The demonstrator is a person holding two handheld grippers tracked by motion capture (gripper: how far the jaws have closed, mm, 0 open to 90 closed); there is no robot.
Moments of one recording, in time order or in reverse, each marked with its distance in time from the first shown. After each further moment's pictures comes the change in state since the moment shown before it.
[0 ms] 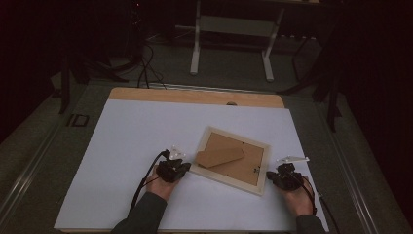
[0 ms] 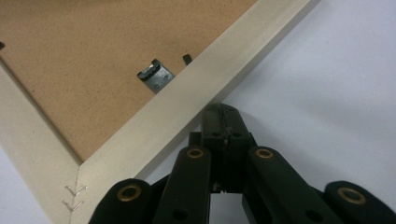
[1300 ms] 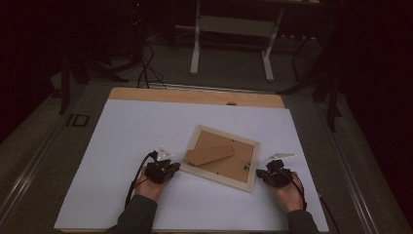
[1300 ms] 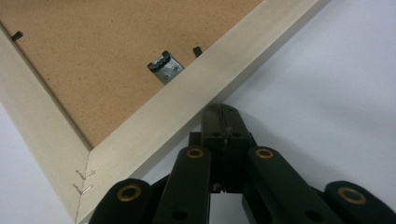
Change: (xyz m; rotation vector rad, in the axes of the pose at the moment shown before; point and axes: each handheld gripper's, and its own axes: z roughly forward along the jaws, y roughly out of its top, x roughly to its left) left arm 0.018 -0.016 -0.021 -0.008 0.056 -0.038; right arm 0.021 0.017 0.015 0.010 0.066 -0.037
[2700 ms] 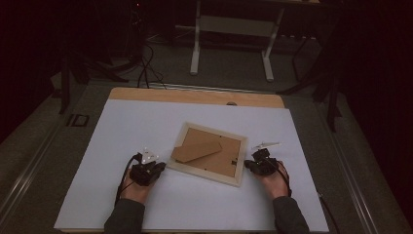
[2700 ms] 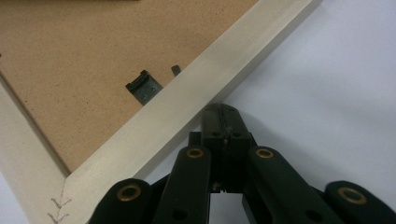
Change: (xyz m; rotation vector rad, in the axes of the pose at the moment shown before) left arm 0.025 -0.020 -0.023 -0.018 0.079 -0.002; right arm 0.015 0.039 0.030 0.008 0.020 -0.022
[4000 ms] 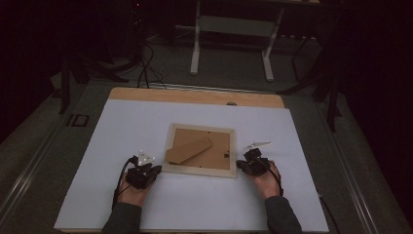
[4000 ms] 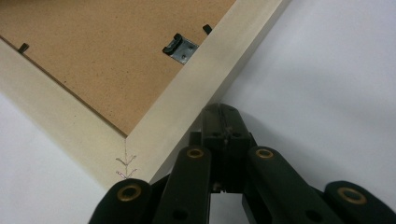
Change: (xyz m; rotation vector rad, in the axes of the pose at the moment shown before) left arm 0.001 -0.007 -0.012 0.034 0.030 -0.062; right arm 0.021 0.007 0.009 -0.005 0.026 -0.007
